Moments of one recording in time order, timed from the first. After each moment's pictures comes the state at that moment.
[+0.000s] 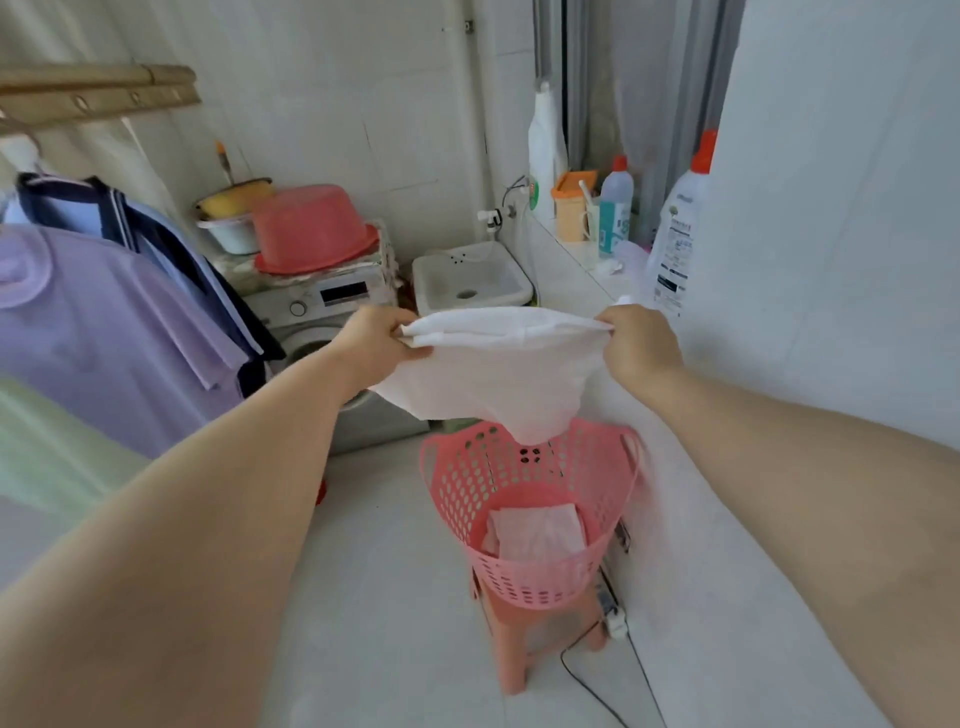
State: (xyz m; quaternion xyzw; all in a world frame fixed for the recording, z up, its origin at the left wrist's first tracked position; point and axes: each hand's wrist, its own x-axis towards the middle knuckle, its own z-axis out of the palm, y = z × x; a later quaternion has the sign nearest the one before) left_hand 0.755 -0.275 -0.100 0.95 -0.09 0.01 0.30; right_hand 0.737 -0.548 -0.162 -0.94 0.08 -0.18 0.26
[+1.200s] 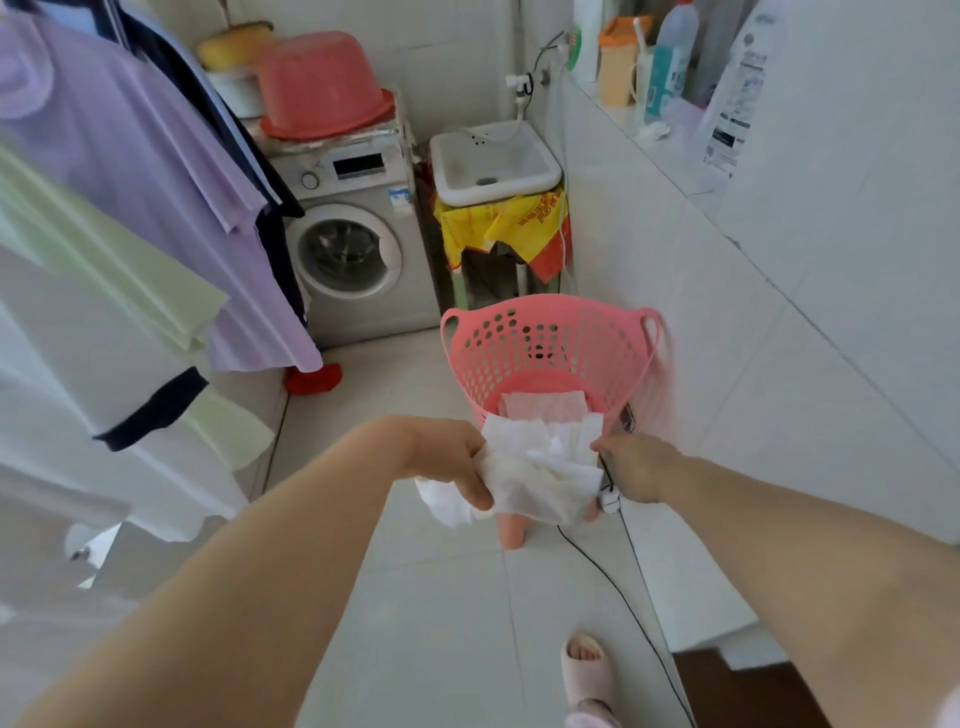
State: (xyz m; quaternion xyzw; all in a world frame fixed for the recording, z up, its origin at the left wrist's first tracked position) left_hand 0.595 -0.253 -0.251 0.88 -0.13 -0.44 0.15; right_hand 0.571 -0.491 -0.321 -0.94 0.03 0.31 0.16
